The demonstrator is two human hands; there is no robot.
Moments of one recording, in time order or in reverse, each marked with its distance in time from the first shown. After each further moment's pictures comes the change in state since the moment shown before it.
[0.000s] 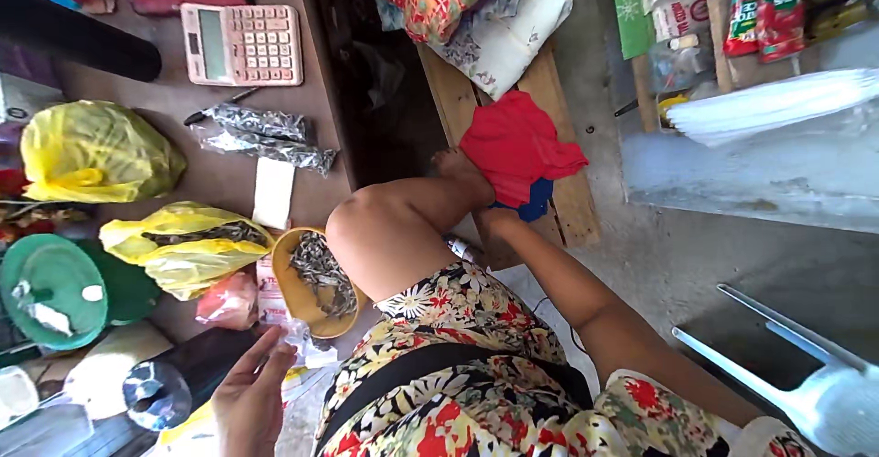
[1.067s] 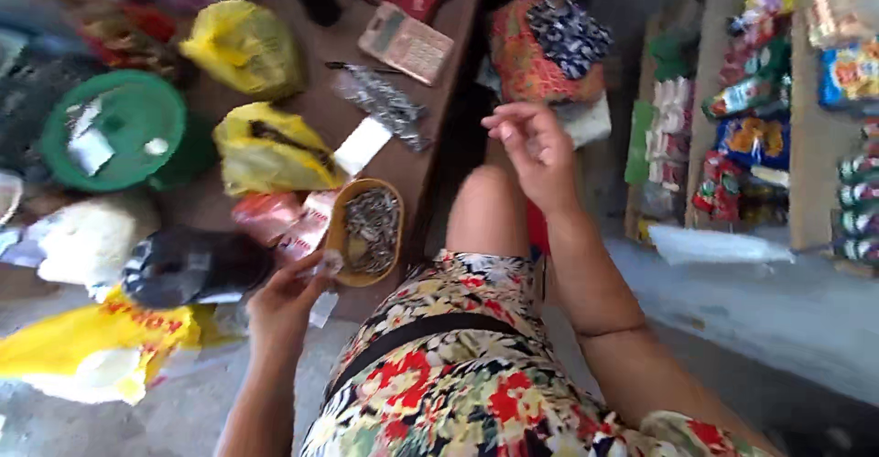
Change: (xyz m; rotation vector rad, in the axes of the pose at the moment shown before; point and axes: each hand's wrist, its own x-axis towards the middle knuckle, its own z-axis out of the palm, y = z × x) left_hand -0.009 -0.019 0.006 -0.089 0.044 0.177; right_hand -0.164 -0.136 -0.125 0.419 1.037 -1.327
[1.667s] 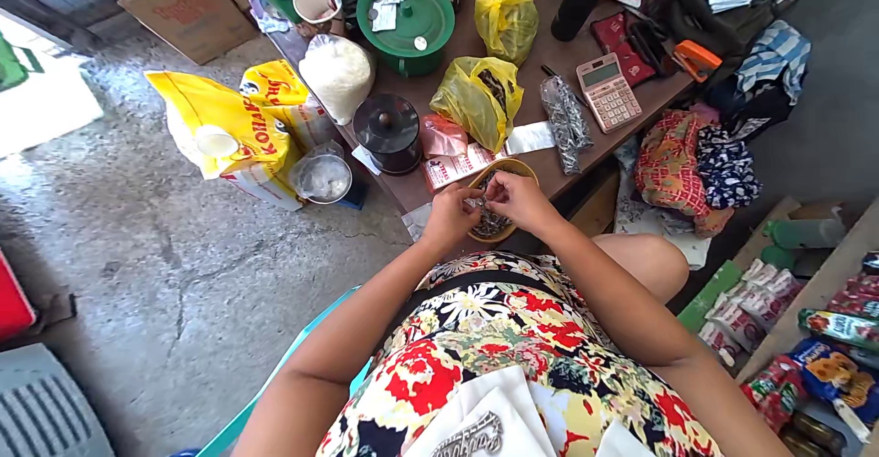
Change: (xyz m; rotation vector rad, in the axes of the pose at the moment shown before) left_hand 0.006 -0.003 0.022 0.040 0.080 0.084; right_hand -0.013 -0.033 0.212 -0.241 -1.099 0.317
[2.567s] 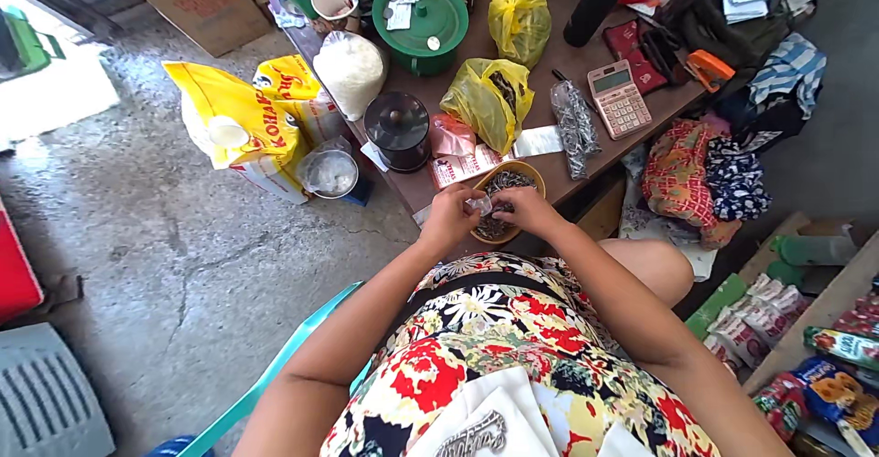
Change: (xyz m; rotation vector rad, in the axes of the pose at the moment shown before) left_hand -0.009 0.006 -0.011 0.007 0.021 -0.013; right_hand 0.013 0.054 0.011 -0.250 -0.099 -0.286
